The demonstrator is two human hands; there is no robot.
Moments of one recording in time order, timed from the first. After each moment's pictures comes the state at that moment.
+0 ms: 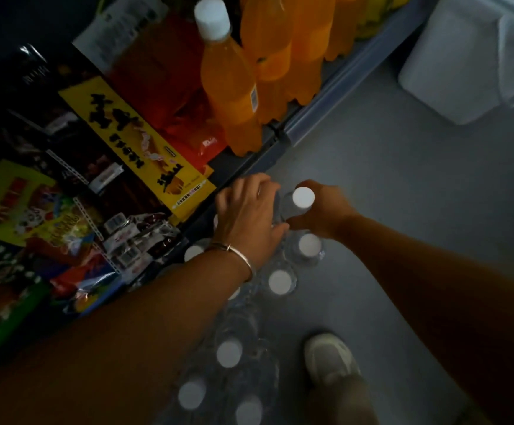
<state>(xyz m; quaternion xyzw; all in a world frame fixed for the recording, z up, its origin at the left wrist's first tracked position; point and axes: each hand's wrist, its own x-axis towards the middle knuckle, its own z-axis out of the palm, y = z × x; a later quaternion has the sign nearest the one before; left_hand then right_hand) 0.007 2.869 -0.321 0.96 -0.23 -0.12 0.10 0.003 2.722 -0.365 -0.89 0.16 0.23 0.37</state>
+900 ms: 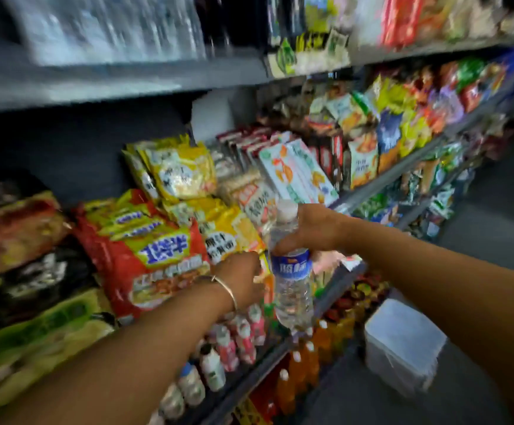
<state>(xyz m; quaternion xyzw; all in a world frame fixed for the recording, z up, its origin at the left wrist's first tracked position) -0.017 2.916 0.421 0.96 -0.25 -0.03 0.09 -0.035 2.750 0.469 -0.93 -0.08 0.01 0.35</state>
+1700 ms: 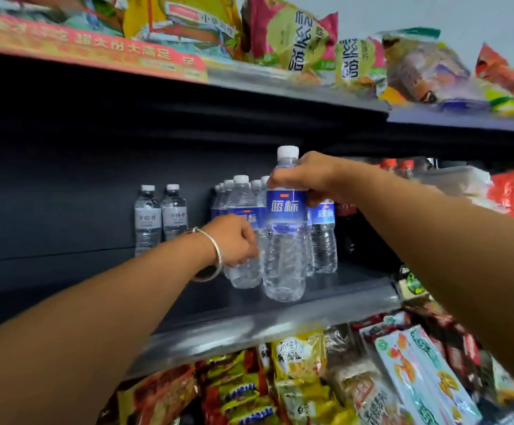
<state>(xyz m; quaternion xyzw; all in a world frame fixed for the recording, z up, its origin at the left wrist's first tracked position) 0.006 3.062 0.785 0.94 -0.10 0.19 0.25 0.029 2.894 0.856 -0.87 -0.23 -0.17 0.41</state>
